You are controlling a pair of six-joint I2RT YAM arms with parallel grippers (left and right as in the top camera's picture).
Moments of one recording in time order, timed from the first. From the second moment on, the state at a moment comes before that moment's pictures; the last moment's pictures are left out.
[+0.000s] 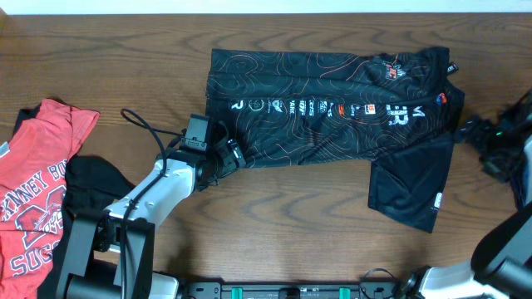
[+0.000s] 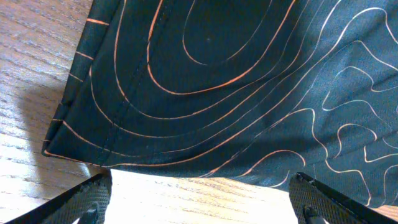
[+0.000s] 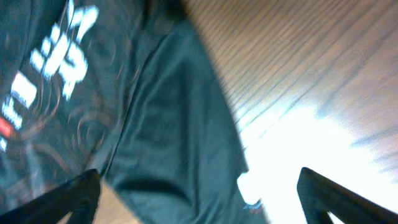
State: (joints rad) left arm -0.26 1.58 0.76 -0.37 0.18 -0.74; right arm -0.54 1.70 1.31 -1.03 -0.18 0.26
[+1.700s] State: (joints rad) left arm -0.26 1.59 0.76 -0.37 0.18 -0.74; right arm -0.50 2.01 1.28 -0.61 -0.20 0.20
